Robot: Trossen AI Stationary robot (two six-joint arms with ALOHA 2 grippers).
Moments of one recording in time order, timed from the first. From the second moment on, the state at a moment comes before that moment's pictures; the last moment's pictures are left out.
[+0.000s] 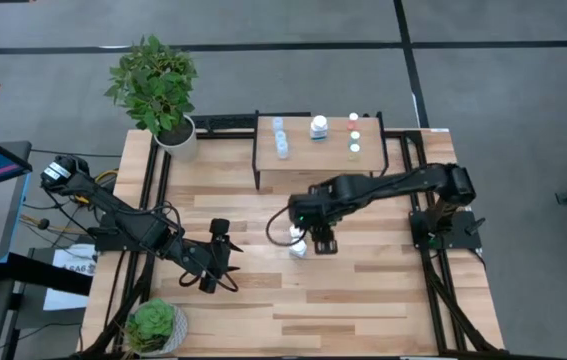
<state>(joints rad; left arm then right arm) -0.53 1.21 0.78 -0.34 -0.39 -0.13 0.10 1.80 1.69 -1.19 0.02 0.04</state>
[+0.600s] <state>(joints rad) -0.53 1.21 0.78 -0.35 -0.39 -0.13 0.09 1.90 1.69 -1.05 0.03 -0.05</state>
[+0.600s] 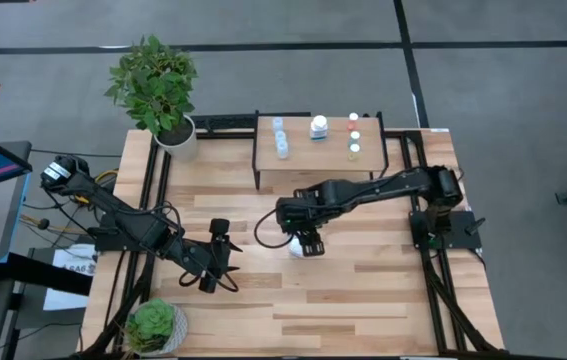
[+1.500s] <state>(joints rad) -0.53 1.21 0.78 -0.35 -0.38 -0.10 0.04 2.02 1.69 -1.03 0.03 -0.07</state>
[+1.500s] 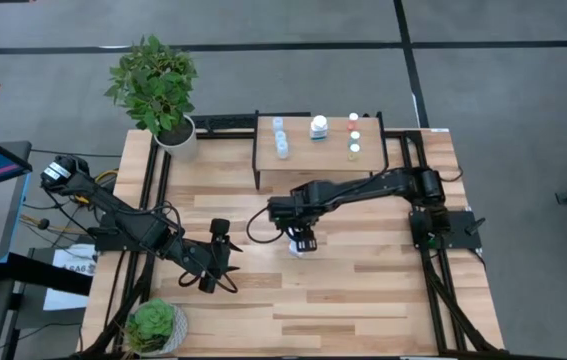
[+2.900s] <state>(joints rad) -0.53 1.21 0.78 -0.35 -0.38 -0.09 0.08 2.02 2.00 -1.35 0.02 -0.11</state>
